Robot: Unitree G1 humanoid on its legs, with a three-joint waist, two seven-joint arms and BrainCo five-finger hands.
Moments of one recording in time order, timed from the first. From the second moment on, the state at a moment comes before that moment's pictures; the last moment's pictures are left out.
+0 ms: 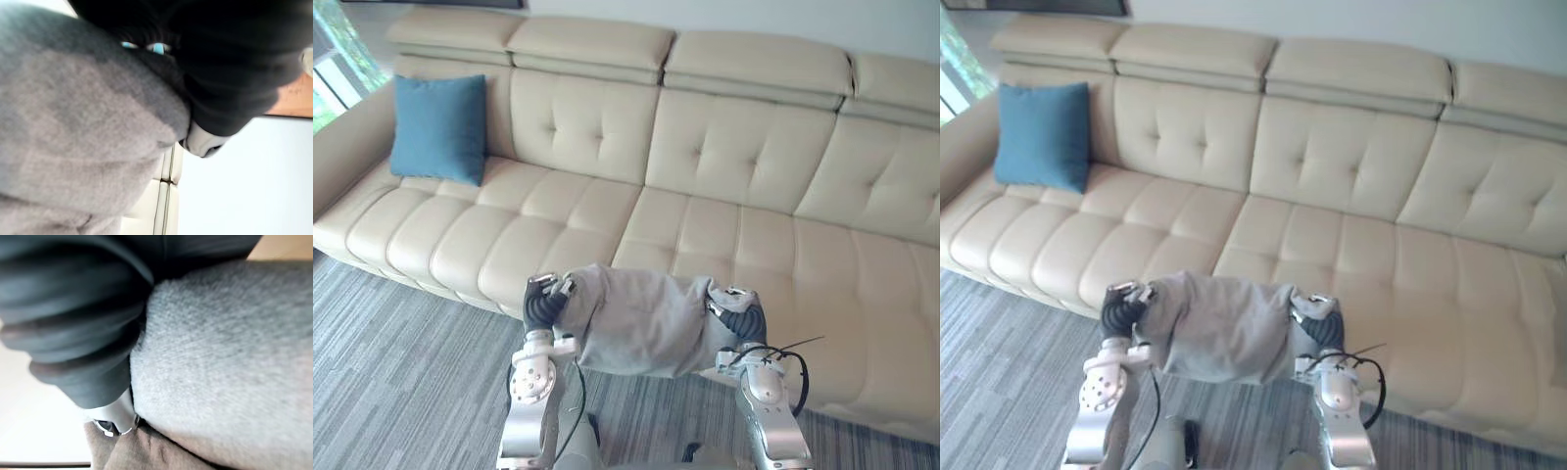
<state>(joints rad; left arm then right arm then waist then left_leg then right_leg) 0.20 -0.05 -0.04 -0.18 -0.08 -0.04 0.17 0.17 0.00 0.05 -0.07 -0.08 -0.05 -0.19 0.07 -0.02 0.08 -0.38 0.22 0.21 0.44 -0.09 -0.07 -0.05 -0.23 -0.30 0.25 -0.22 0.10</state>
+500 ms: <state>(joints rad) 0.17 -0.02 -0.06 -0.12 -0.08 -0.04 0.16 0.17 0.04 0.04 0.07 -0.08 -0.03 -0.15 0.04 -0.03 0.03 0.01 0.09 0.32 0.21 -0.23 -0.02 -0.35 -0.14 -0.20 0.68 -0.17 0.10</state>
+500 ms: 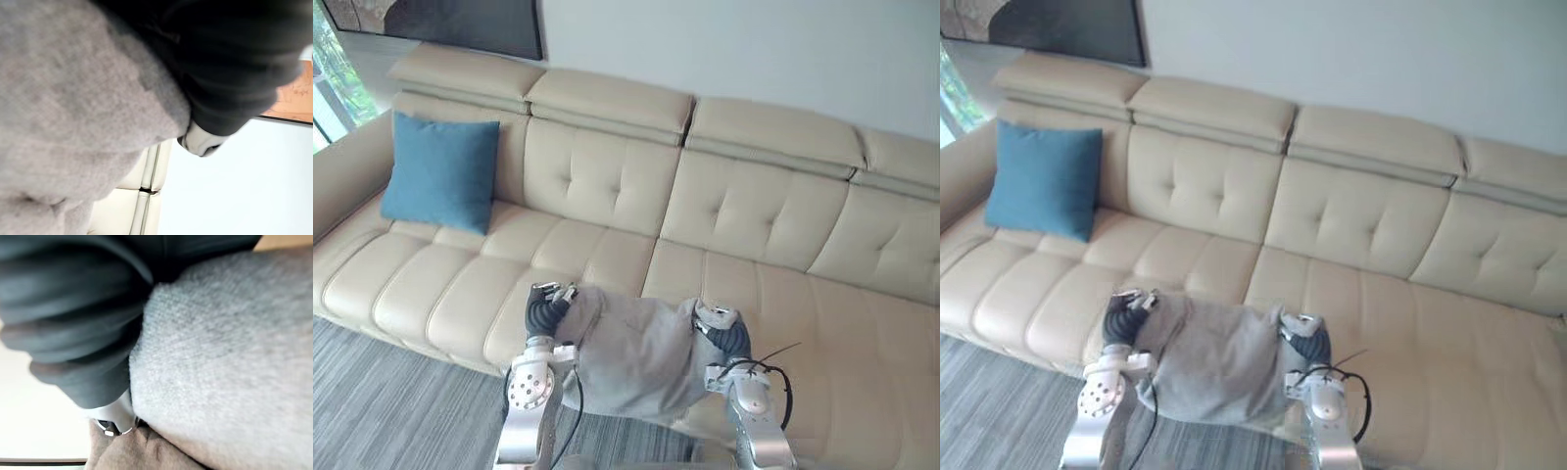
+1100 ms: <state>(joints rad) 0.17 -0.04 -0.06 -0.07 -0.08 -0.02 0.15 0.09 0.02 0.04 0.12 -0.08 -0.03 -0.18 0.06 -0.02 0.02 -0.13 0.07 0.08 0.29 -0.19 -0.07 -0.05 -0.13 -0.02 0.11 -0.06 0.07</state>
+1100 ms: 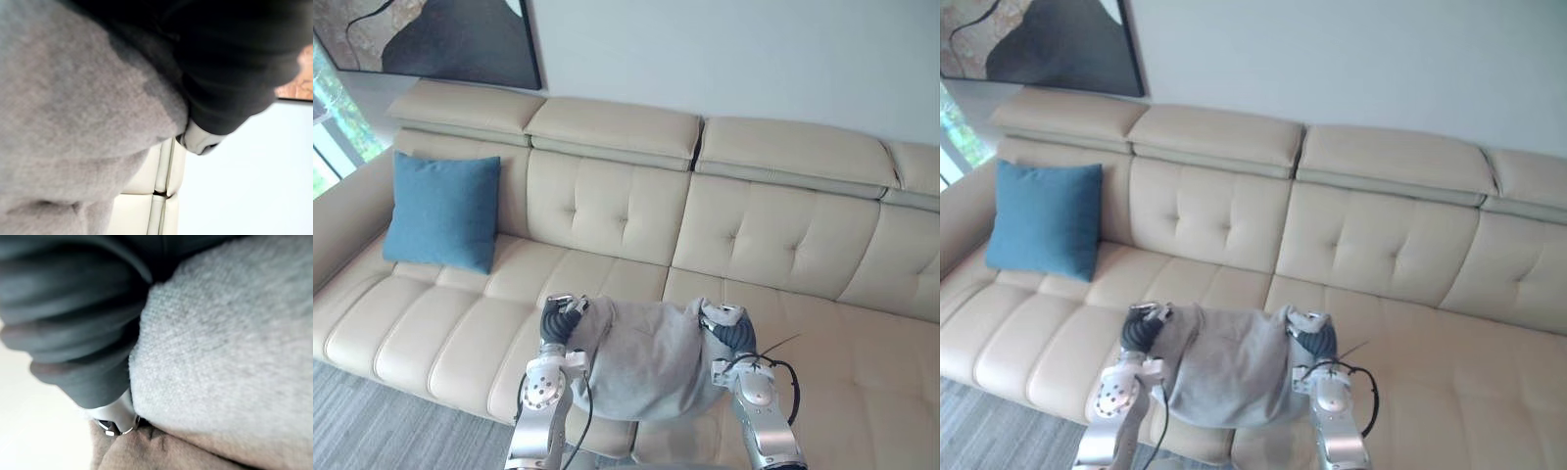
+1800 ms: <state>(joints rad) -0.12 -0.03 -0.07 -0.15 -0.06 -0.03 0.27 -0.24 -0.06 0.05 0.03 -0.12 -0.02 -0.27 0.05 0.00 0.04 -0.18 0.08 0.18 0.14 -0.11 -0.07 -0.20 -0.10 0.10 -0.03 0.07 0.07</state>
